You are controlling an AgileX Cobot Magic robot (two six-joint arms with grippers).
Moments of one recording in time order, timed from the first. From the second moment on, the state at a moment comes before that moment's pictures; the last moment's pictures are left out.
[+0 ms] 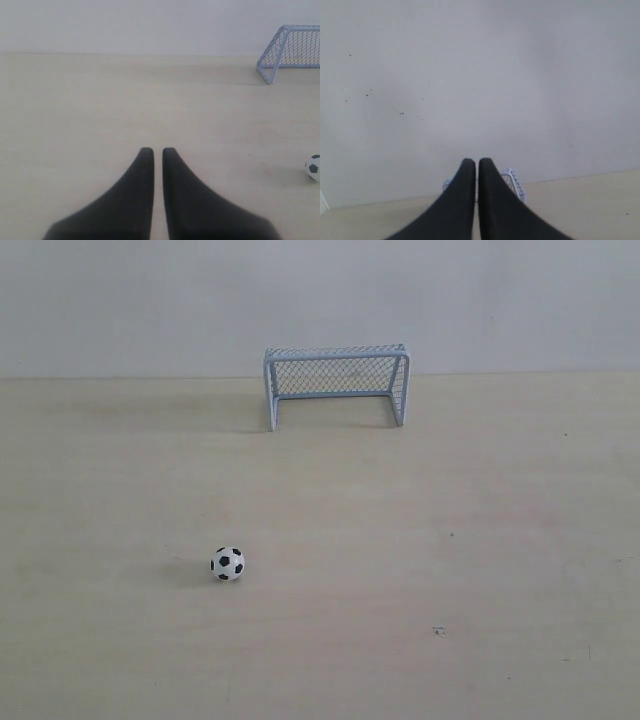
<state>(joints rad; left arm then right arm) 0.00 0.00 0.00 0.12 0.34 -0.16 0.14 0.00 -0.43 0.40 0.37 -0.02</state>
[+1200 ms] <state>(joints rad) 0.00 0.00 0.00 0.12 0.34 -0.16 0.46 1.31 -1.19 0.36 0.92 -0.56</state>
